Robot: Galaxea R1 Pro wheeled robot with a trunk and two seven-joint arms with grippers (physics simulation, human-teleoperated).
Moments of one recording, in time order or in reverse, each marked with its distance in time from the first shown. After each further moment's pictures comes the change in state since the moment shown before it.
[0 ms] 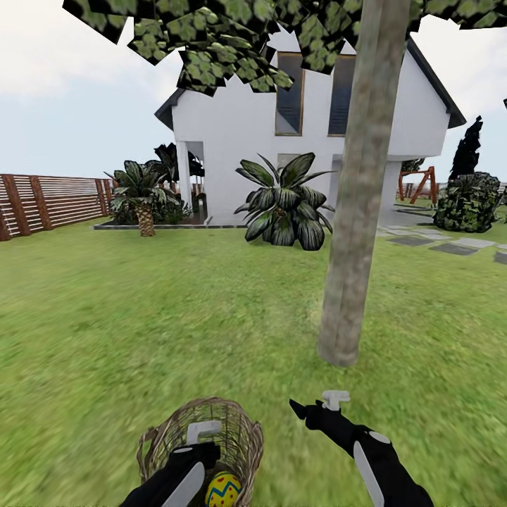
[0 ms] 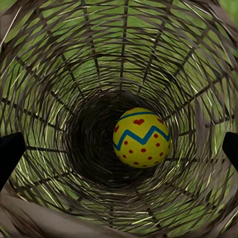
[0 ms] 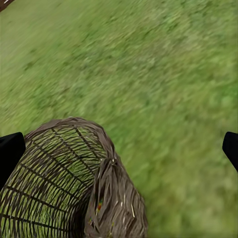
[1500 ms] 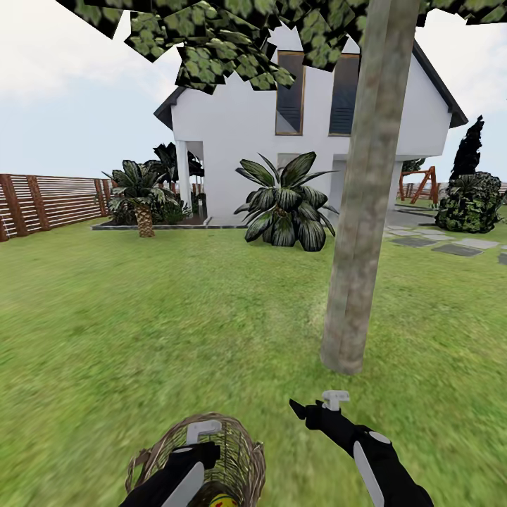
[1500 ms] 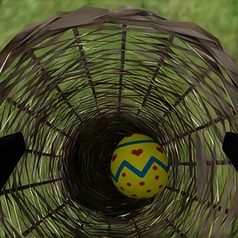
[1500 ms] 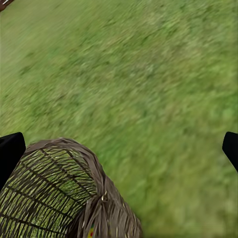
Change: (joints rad) left arm 0.000 0.000 0.000 -0.001 0.001 -0.001 0.001; right arm 0.000 0.000 0.000 0.000 0.000 0.000 0.000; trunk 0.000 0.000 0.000
